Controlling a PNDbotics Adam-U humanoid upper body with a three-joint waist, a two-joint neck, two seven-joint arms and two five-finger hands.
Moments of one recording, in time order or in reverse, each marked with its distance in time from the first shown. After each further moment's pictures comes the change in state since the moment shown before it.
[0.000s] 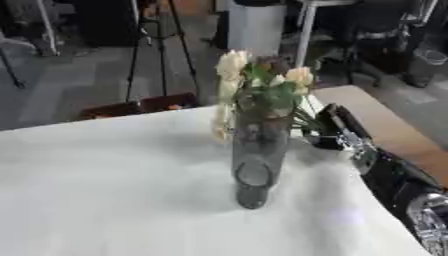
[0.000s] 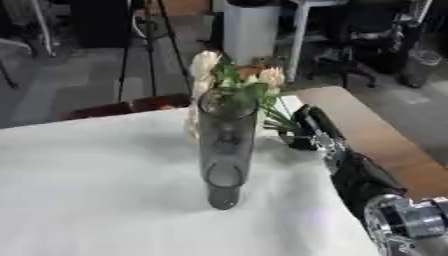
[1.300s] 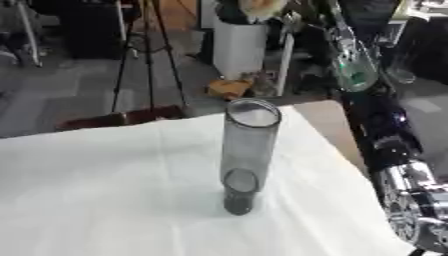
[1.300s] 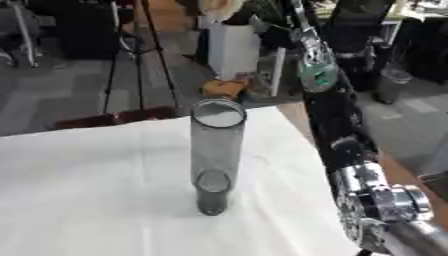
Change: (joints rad) left arm 0.015 0.000 0.000 0.037 -0.009 -0.014 0.007; right arm -0.128 0.136 -0.068 -0.696 -0.438 0.256 0.429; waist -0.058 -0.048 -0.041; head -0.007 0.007
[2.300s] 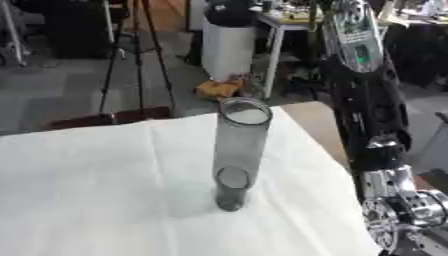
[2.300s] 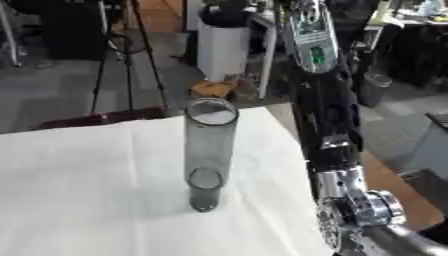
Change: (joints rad) left arm 0.024 0.000 0.000 0.025 -0.005 -0.007 0.005; right arm 0.049 0.076 -0.011 -0.351 -0.364 0.360 0.098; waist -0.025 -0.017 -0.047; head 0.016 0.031
